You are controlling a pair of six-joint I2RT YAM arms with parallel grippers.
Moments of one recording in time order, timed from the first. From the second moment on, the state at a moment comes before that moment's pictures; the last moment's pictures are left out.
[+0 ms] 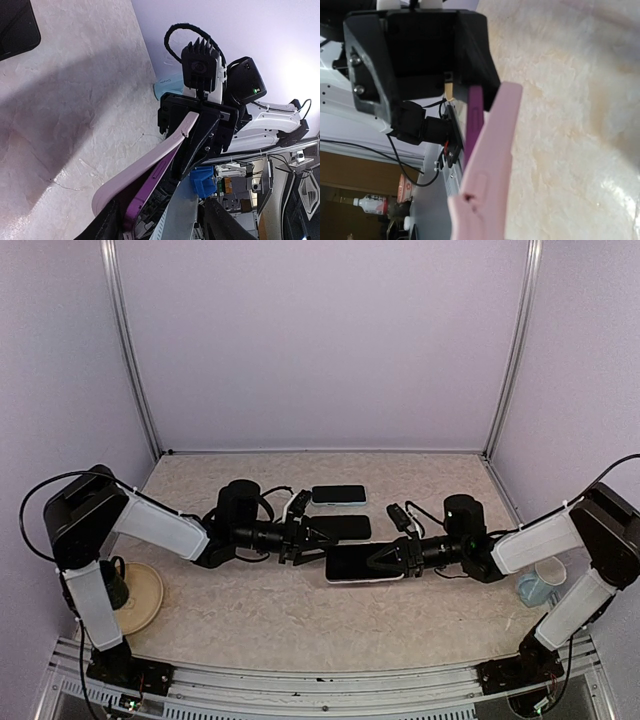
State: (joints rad) left arm -0.76 1.85 0.86 0.73 0.79 -1.06; right arm 0.60 1.56 0.51 0.71 -0.94 0.90
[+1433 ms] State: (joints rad) left arm -0.84 1.83 0.75 1.03 0.91 -1.16; right arm 0.61 1.38 0.52 0.40 -1.10 0.49
